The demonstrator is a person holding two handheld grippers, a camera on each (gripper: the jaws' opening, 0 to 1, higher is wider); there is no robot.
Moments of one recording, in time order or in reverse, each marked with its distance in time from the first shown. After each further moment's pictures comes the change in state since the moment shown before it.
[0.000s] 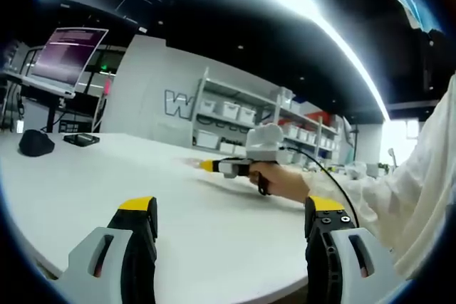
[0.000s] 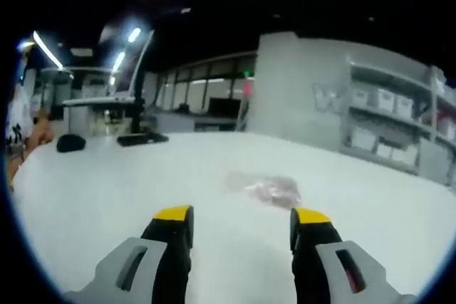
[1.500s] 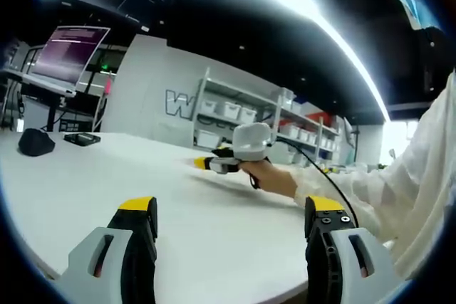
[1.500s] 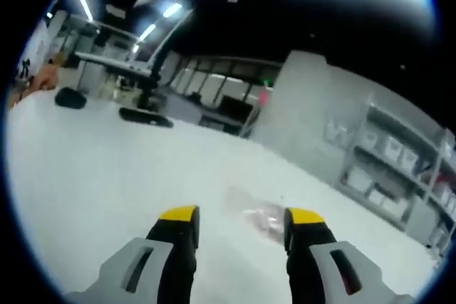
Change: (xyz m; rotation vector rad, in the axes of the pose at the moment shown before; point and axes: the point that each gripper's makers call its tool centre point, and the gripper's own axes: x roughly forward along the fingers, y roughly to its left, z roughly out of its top) left arm 0.003 0.004 -0.001 -0.006 0.001 -0.008; right arm 0.037 0.002 0.018 -0.303 -0.024 0.002
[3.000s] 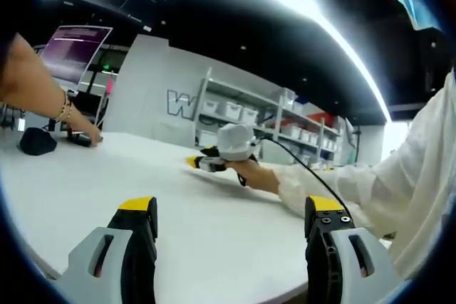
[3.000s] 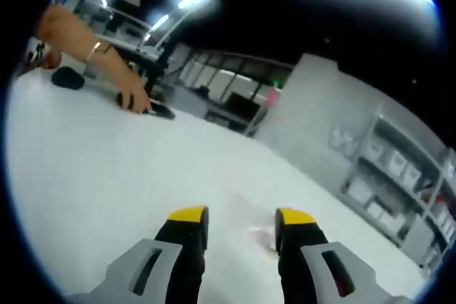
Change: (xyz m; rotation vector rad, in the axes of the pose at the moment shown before) left arm -0.001 0.002 -0.001 -0.005 0.000 -0.001; right arm 0.035 0.013 0.002 -0.086 0.014 0.020
